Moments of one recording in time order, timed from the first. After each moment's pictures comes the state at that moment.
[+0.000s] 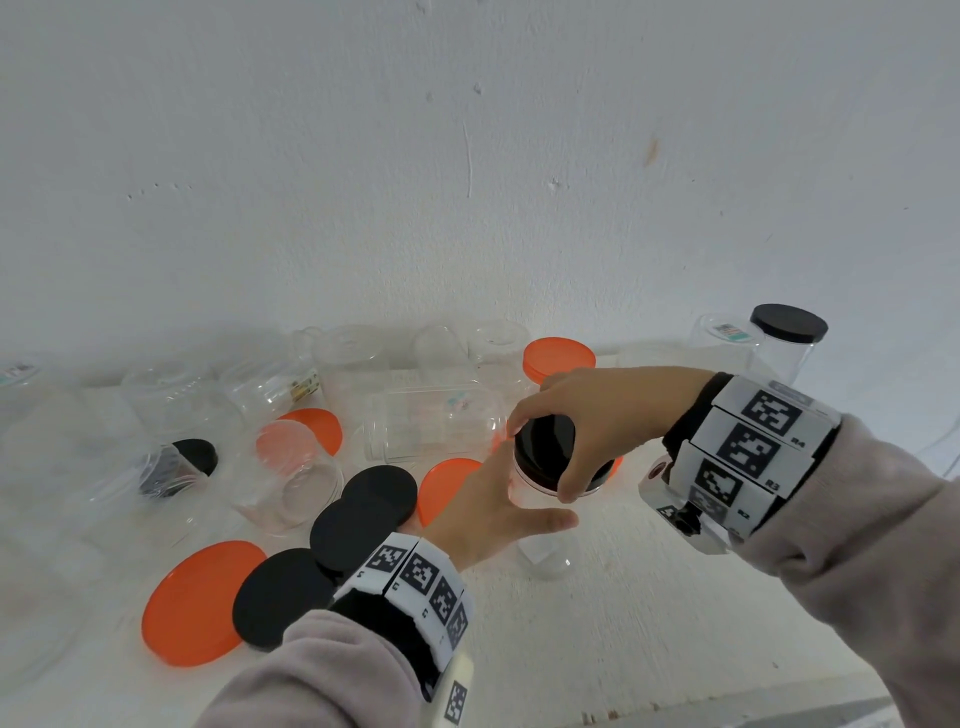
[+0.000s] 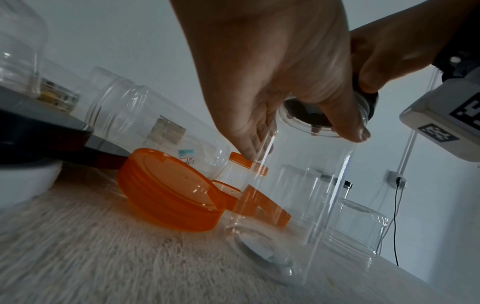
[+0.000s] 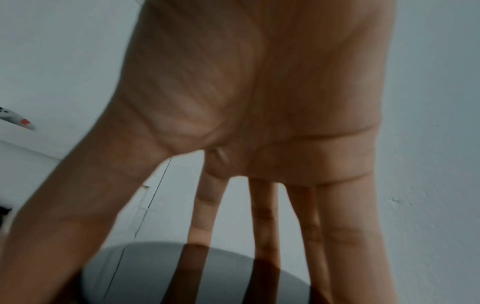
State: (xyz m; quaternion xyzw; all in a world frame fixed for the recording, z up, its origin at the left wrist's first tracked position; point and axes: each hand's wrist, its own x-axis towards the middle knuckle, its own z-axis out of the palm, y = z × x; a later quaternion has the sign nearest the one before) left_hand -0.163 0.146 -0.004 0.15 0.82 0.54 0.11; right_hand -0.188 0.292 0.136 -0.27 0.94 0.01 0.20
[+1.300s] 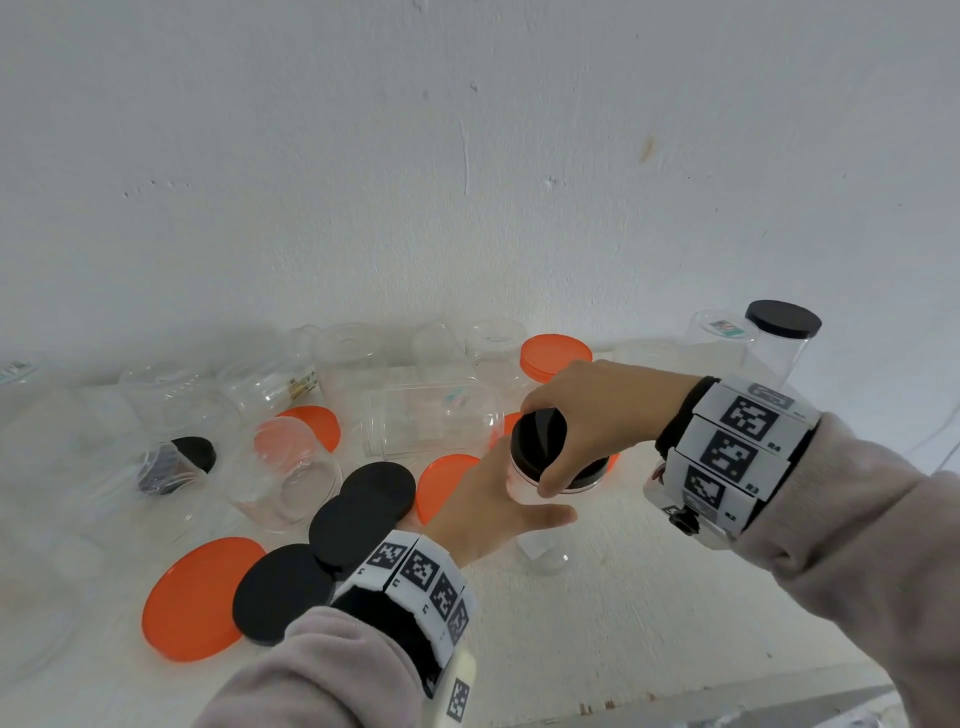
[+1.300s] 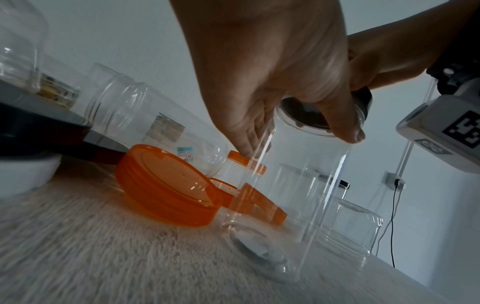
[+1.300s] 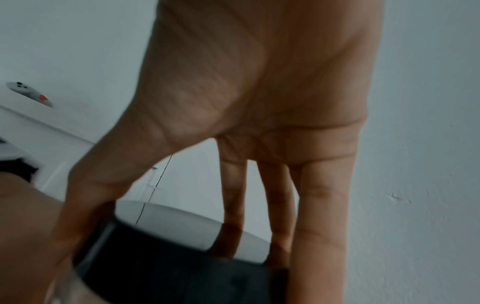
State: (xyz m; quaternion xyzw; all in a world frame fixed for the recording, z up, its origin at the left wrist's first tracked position) left_hand -0.157 0.148 0.001 0.13 0.83 0.54 0.09; right_hand -0.188 0.295 0.125 -0.28 0.95 0.00 0.12
